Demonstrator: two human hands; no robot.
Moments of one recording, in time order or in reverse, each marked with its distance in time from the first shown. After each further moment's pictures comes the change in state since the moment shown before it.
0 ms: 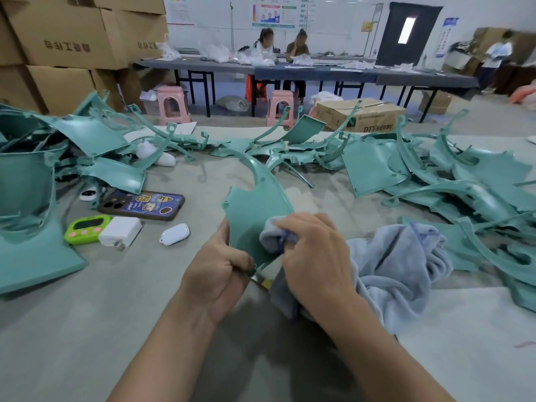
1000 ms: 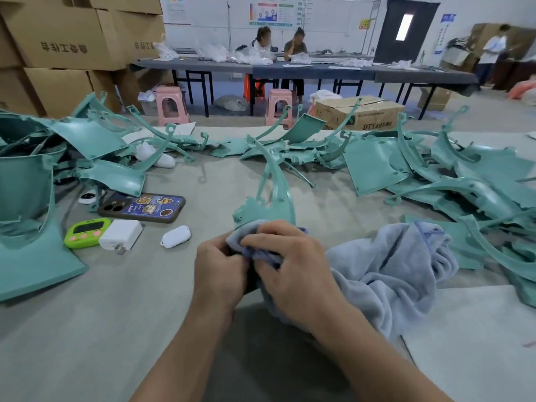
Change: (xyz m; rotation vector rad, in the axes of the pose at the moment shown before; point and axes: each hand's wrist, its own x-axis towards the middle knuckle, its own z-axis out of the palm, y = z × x) left_hand -0.004 -0.013 -0.003 0.588 0.468 0.170; right_hand -0.010 -0.014 0.015 0.341 -0.076 -0.178
